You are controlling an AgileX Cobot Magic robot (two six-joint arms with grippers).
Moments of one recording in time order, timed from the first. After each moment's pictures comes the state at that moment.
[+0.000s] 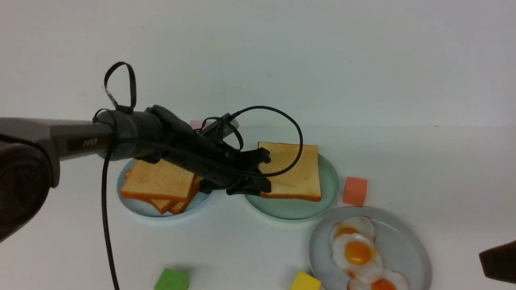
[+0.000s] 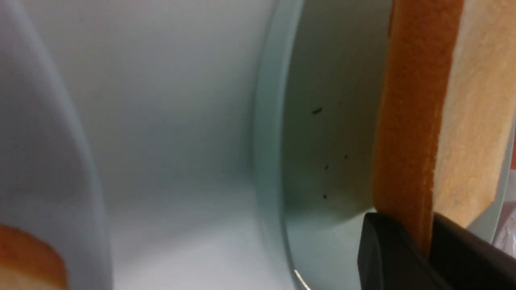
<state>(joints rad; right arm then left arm) 0.26 0.83 -0.87 0.35 1.09 -0.06 -0.31 2.19 -1.49 -1.06 0.65 0.44</state>
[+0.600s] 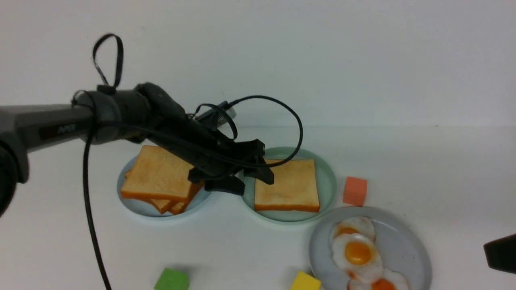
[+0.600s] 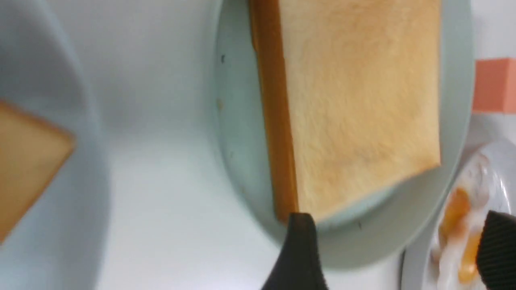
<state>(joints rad) 0.26 0.83 -0.87 0.29 1.06 0.02 -0.29 2.07 -1.51 -0.82 0.78 0.29</state>
